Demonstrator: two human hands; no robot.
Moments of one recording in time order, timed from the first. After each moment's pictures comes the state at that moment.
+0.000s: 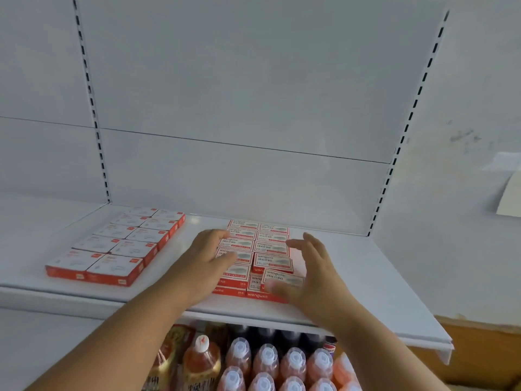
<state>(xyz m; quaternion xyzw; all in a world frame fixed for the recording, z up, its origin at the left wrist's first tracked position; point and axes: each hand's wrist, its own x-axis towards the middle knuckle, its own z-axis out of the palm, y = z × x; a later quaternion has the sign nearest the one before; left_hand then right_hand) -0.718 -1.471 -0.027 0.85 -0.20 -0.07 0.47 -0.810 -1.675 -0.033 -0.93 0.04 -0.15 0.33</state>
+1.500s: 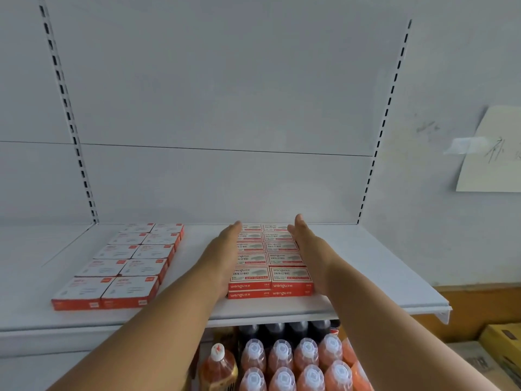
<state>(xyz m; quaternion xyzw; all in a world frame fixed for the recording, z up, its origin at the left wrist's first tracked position) -0.682 -1.492 -0.019 0.64 -0.07 -0.28 0.71 -0.770 -1.638 -0.003 -0.65 0.27 -0.05 0.71</state>
